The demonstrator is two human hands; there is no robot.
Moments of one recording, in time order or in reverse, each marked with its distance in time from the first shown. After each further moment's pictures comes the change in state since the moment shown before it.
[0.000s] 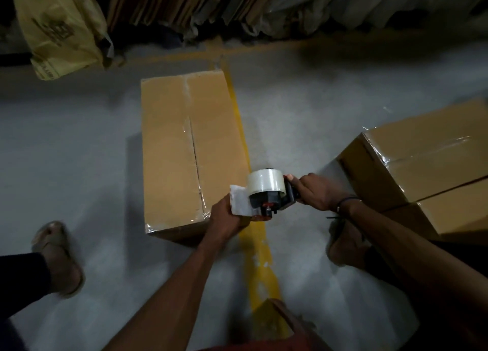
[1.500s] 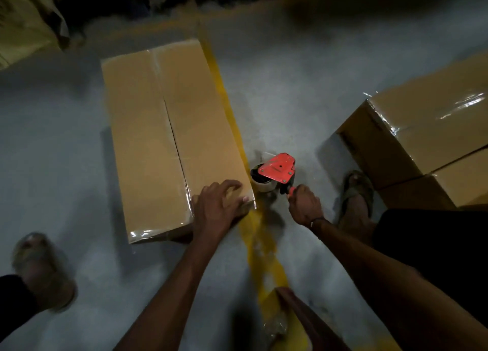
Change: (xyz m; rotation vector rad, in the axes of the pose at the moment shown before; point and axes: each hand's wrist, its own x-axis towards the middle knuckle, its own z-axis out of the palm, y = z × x) left_hand 0.023 -0.020 -0.002 0.245 0.106 0.239; right_hand 0.005 0.011 0.159 0.108 0.116 0.597
